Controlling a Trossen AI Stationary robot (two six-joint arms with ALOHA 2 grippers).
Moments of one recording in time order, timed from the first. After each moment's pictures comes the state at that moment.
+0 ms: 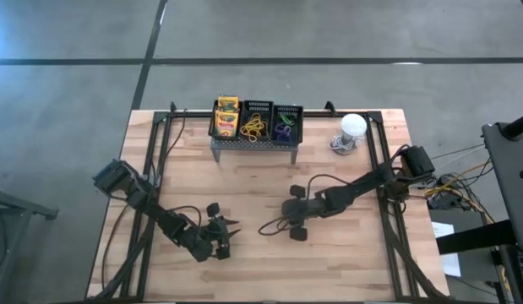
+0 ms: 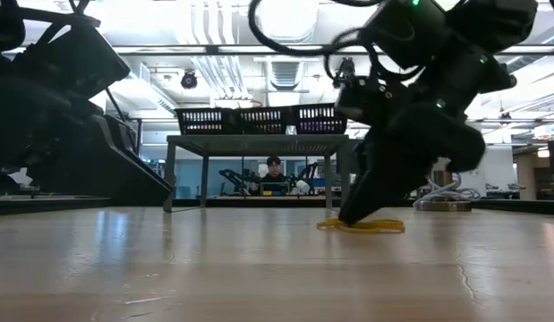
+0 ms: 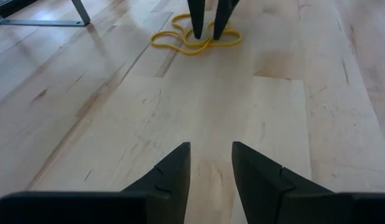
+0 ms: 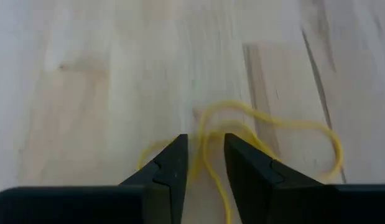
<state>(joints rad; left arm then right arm) -0.68 1.80 0.58 0.42 -0.82 -0.53 0.26 1.79 0.80 0.10 0.18 0.28</state>
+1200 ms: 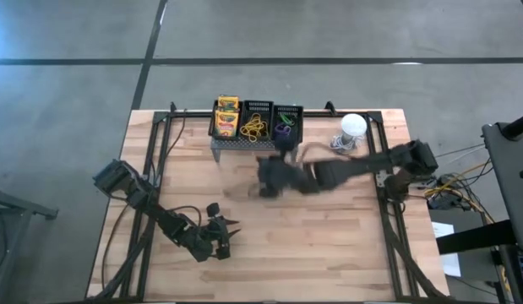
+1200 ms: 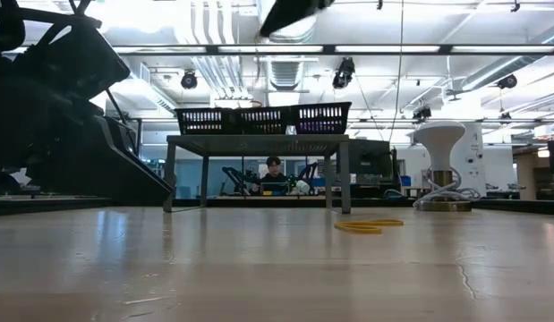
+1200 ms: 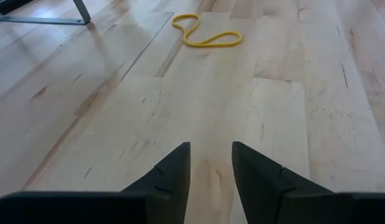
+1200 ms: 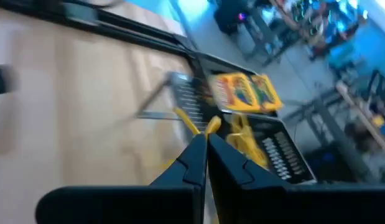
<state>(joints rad) -0.68 1.80 0.58 0.42 -0.82 -0.55 0.18 1.74 1.50 -0.37 0.78 -0.15</state>
